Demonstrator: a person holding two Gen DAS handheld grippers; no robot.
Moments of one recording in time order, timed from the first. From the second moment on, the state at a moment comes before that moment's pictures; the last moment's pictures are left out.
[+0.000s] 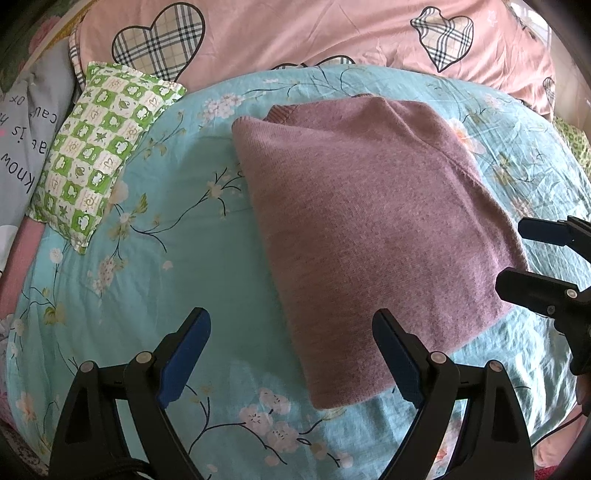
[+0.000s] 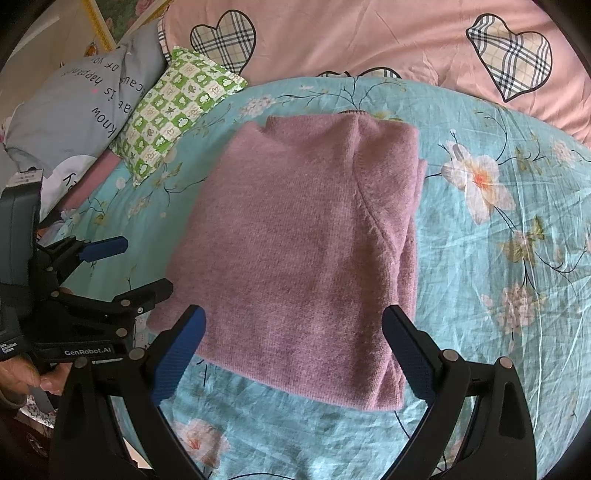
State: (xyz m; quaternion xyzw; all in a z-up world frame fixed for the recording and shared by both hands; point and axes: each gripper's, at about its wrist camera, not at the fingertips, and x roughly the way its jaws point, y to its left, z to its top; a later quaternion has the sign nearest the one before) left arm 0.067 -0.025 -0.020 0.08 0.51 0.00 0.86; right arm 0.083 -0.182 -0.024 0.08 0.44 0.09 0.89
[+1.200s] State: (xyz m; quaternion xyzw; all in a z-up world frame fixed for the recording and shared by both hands) left arm 0.073 -0.028 -0.017 0.08 0.51 0.00 0.85; right arm 0.082 -0.197 -0.018 0.10 0.44 0.08 0.89
